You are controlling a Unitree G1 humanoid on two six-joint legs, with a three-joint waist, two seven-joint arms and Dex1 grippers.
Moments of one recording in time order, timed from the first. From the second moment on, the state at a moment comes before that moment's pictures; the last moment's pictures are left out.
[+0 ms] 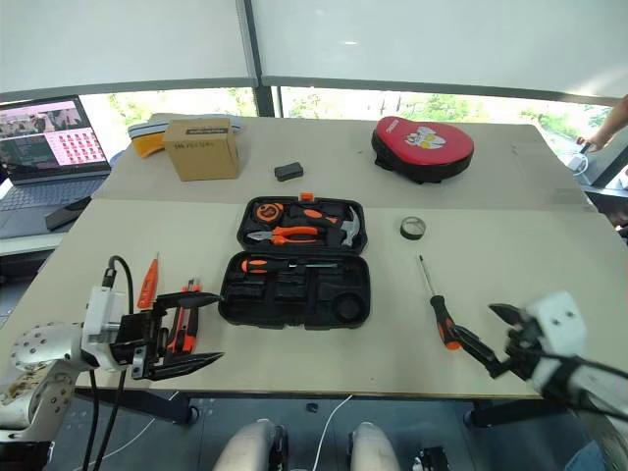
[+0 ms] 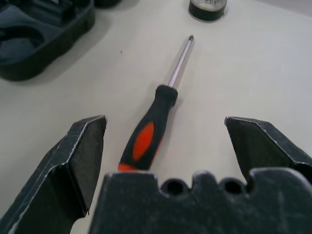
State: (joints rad) left arm 0.04 0.68 0.19 -0.27 -0.62 0.10 -1.34; right arm 0.26 -0.80 -0.40 -0.50 0.56 0.70 0.55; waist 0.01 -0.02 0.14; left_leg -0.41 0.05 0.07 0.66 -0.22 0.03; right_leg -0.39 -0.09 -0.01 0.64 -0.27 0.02
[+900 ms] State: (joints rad) left arm 0.08 0.66 0.27 -0.28 -0.65 0.11 -1.17; right arm -0.09 -0.88 -0.17 -0.35 0.37 0.23 0.92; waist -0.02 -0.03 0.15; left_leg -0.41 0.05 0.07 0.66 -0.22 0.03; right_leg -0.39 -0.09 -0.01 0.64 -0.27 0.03
